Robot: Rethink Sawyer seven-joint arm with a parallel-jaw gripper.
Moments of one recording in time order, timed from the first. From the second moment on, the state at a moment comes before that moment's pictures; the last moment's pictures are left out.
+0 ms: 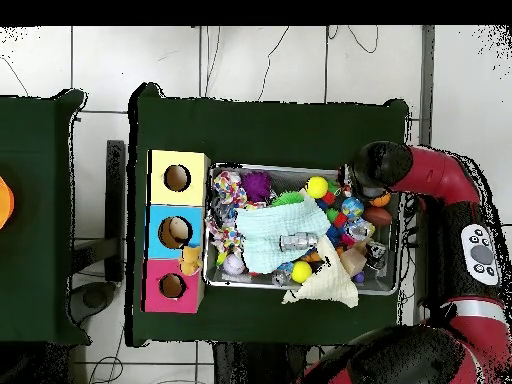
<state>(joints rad) -0.71 -0.26 0.42 0.99 -0.58 1.01 1.46</state>
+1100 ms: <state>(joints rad) -0.71 -0.24 0.42 0.97 -0.58 1.01 1.46</state>
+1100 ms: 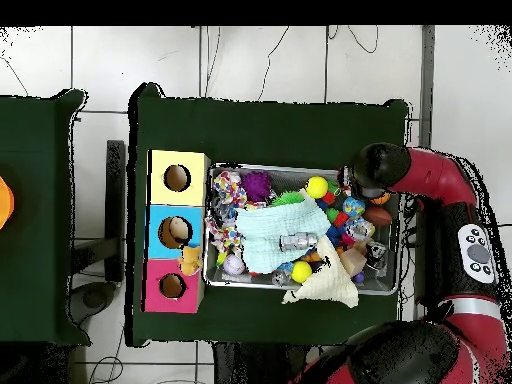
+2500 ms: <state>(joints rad) -0.71 -0.28 0.42 1.00 -0.58 1.02 1.46</state>
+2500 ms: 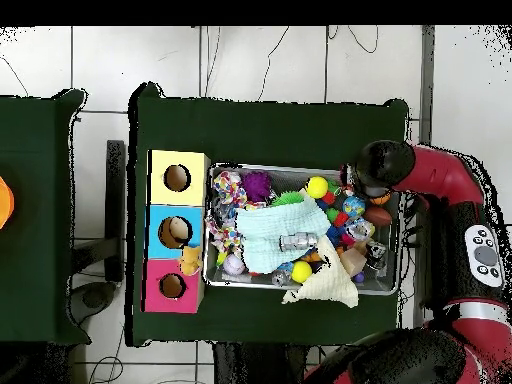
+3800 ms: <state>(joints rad) -0.72 -0.31 0.42 1.01 -0.58 1.03 1.46</state>
